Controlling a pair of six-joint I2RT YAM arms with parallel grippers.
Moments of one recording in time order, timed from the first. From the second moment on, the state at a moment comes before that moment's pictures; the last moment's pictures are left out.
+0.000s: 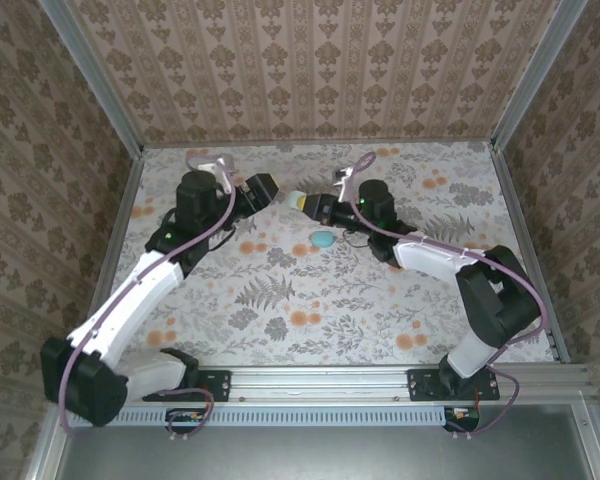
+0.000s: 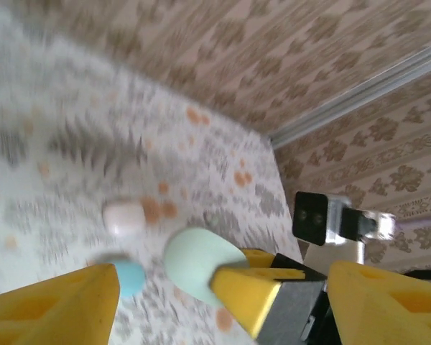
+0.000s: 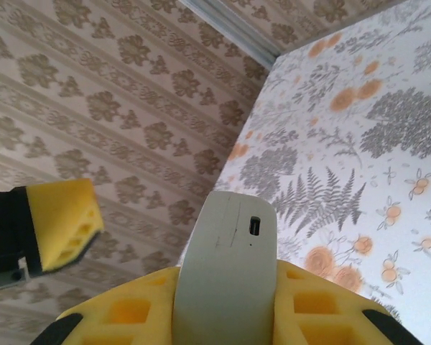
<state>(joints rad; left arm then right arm) -0.48 1.13 0.98 -0.12 0.23 -0.74 0.49 1.63 0.95 0.52 -0.53 0.88</state>
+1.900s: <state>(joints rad) -0.49 1.47 1.00 0.71 0.96 -0.19 0.35 1.67 1.07 1.16 -1.08 1.98</state>
